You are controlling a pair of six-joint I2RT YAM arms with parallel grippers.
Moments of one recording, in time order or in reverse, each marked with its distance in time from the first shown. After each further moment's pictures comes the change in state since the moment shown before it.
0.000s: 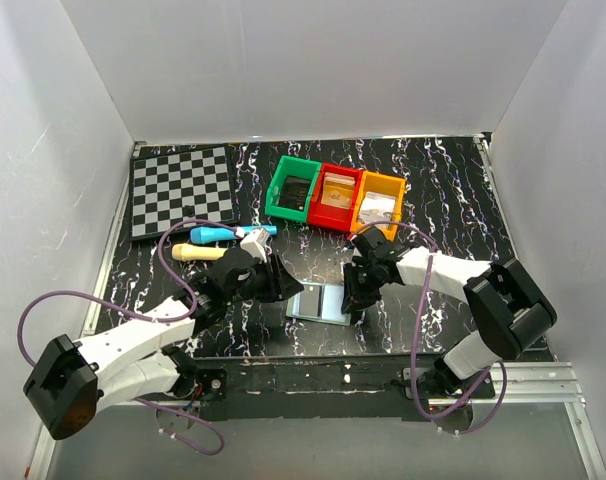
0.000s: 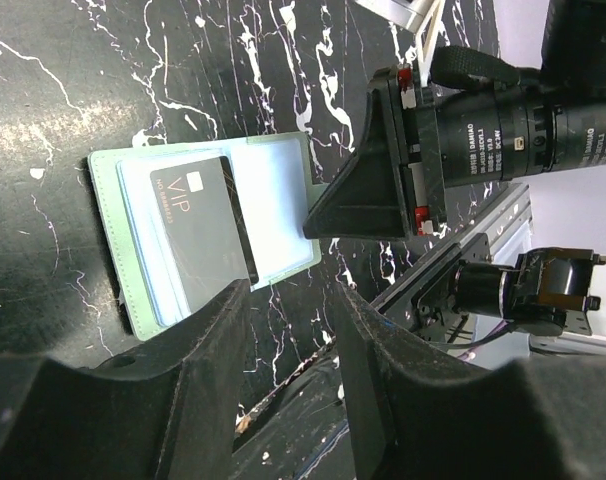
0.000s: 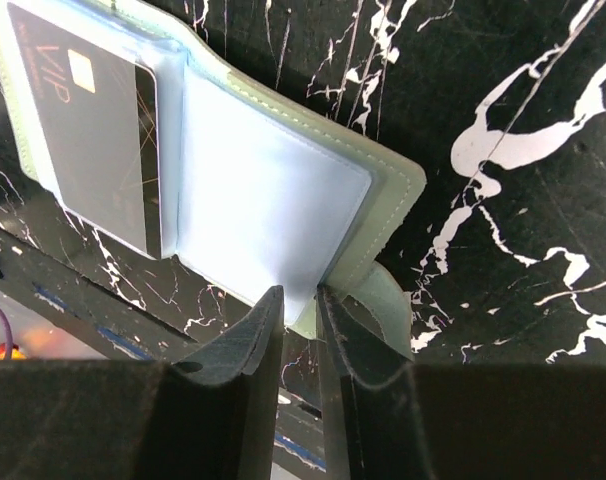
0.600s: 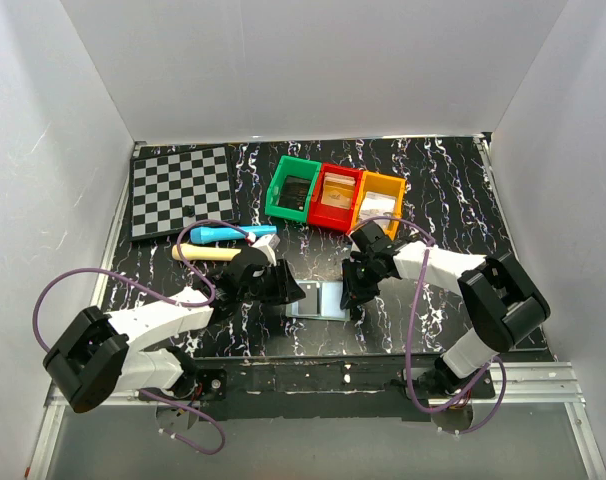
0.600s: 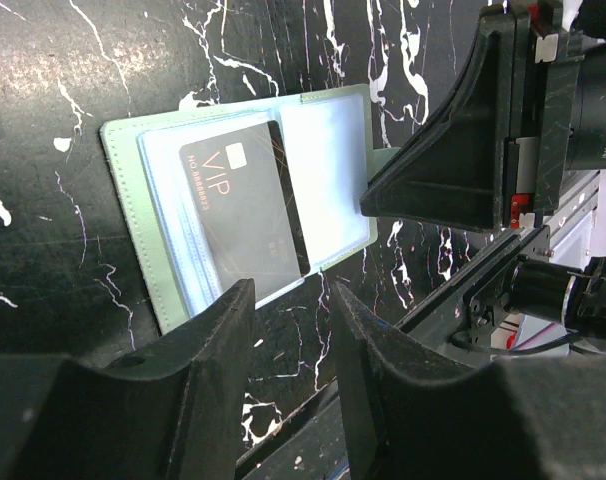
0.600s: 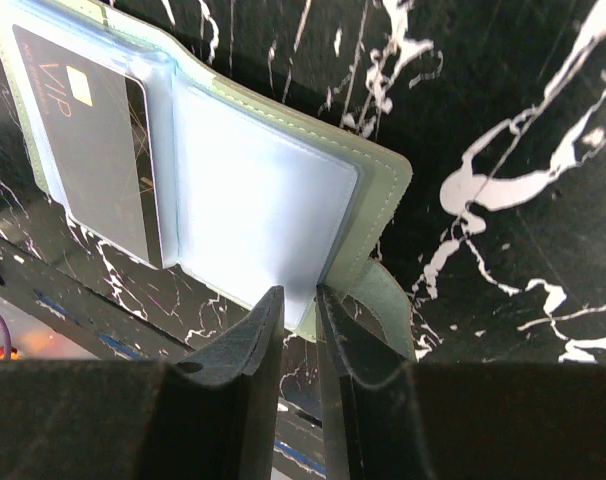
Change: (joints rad) left arm 0.002 0.182 0.008 0.024 0.013 0.007; right arm -0.024 0.049 0.039 -0.009 -0.006 -0.029
